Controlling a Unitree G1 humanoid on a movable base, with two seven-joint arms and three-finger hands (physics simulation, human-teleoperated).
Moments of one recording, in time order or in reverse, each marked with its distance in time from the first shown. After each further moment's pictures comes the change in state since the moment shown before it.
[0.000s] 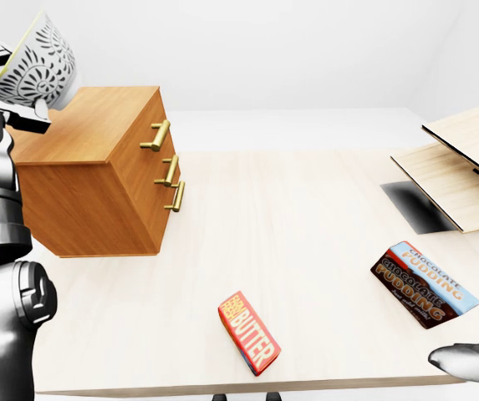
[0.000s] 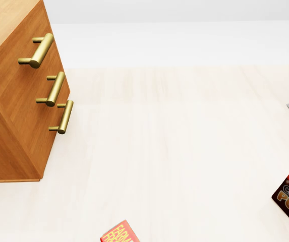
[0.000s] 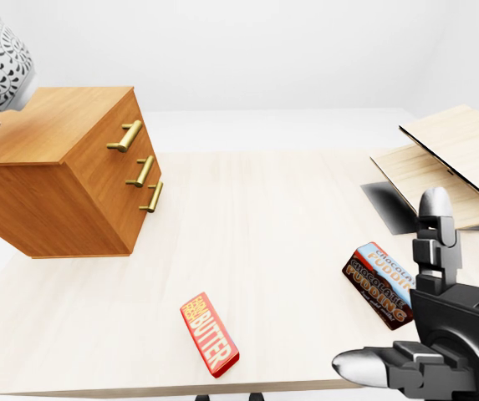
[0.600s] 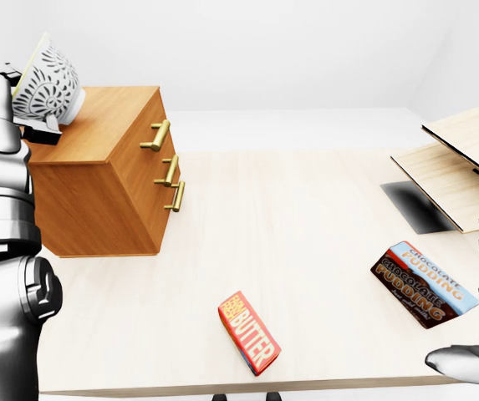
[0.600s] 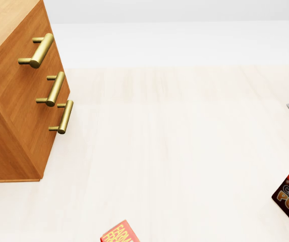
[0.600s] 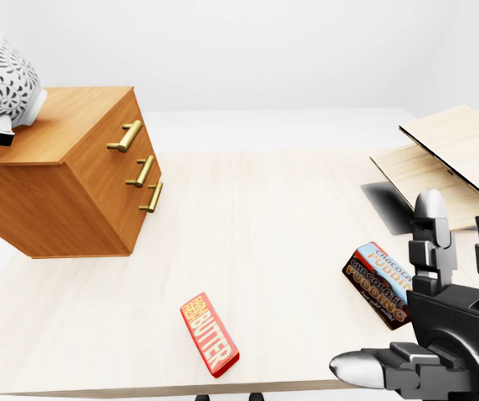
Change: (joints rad) left arm -0.032 -0.025 -0.014 0.169 -0.037 0.000 0.096; right arm 0.012 0.007 0.012 0.000 -0.011 0.000 0.013
